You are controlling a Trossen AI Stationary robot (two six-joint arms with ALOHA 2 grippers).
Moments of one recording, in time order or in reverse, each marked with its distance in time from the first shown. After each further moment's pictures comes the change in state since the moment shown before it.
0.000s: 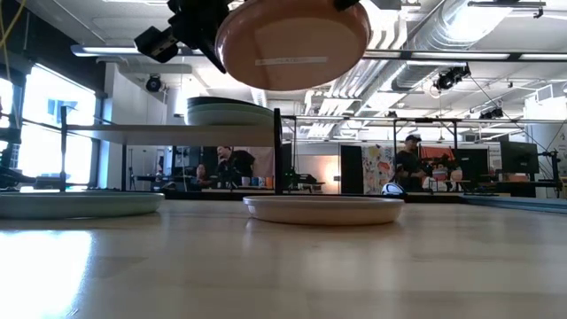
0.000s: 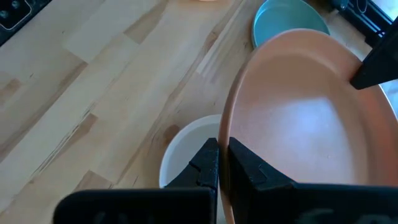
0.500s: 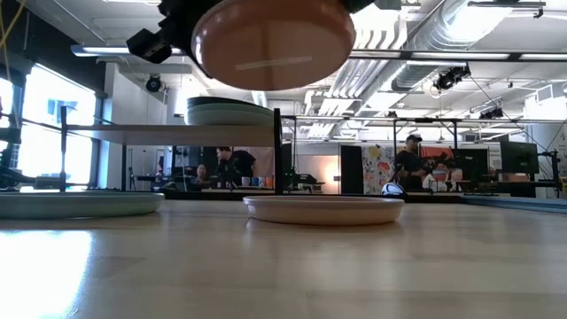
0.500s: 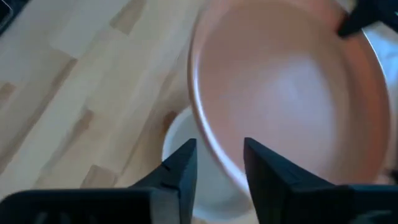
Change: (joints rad) left arm 0.015 -0.003 0.000 -0.081 0.006 0.074; right arm 0.000 -0.005 0.017 -0.064 0.039 0.114
